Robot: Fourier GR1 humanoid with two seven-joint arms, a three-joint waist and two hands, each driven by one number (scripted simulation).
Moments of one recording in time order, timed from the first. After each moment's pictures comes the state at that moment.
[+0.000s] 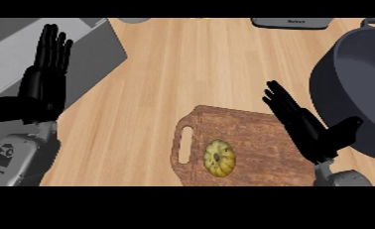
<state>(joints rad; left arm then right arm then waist) -0.29 0.42 -0.14 -1.52 0.35 0.37 -0.13 -0.07 -0.37 0.27 -1.54 -0.46 0.06 0.04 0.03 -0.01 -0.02</state>
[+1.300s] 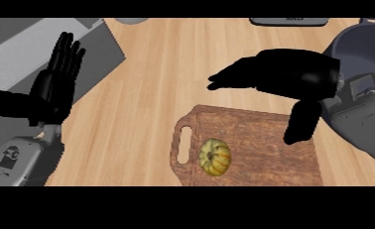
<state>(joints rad) -0.27 0.40 -0.14 -1.52 0.36 0.30 -0.04 -0.85 -0.70 0.57 -1.61 0.10 0.73 0.04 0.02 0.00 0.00</state>
